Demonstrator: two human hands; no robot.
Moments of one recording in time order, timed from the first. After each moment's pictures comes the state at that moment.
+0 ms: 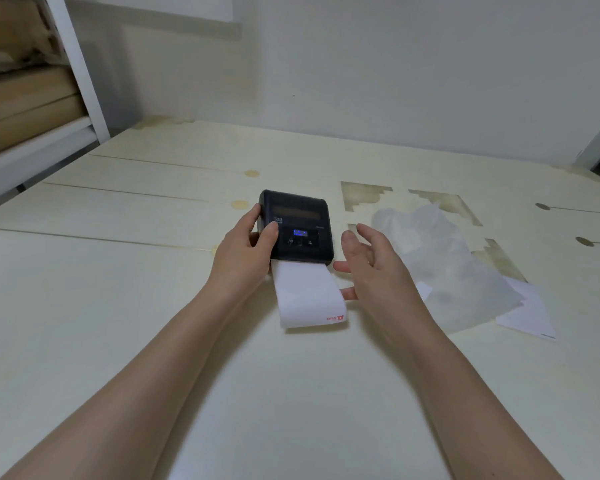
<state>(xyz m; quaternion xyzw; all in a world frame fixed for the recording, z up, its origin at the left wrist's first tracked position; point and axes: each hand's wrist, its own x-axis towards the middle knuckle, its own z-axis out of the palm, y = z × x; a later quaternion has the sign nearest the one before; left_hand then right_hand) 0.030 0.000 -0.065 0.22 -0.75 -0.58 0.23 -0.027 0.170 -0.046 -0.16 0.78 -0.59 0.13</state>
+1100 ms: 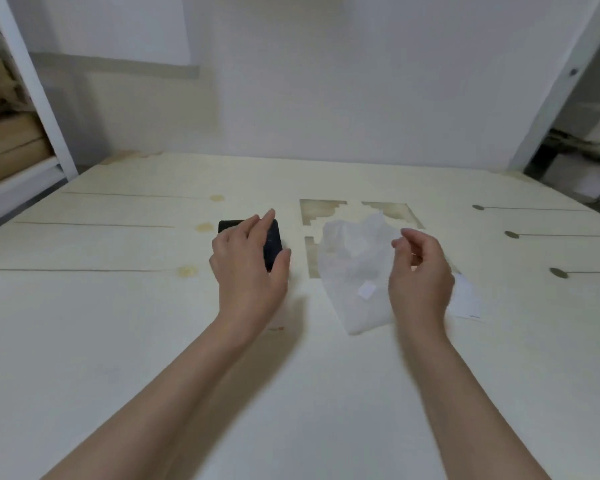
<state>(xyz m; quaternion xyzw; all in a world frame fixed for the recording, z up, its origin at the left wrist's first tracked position) 0.029 0.073 -0.044 0.18 -0.87 -0.30 0.33 -0.048 0.249 -0.038 -0.03 0.80 -0.55 -0.24</state>
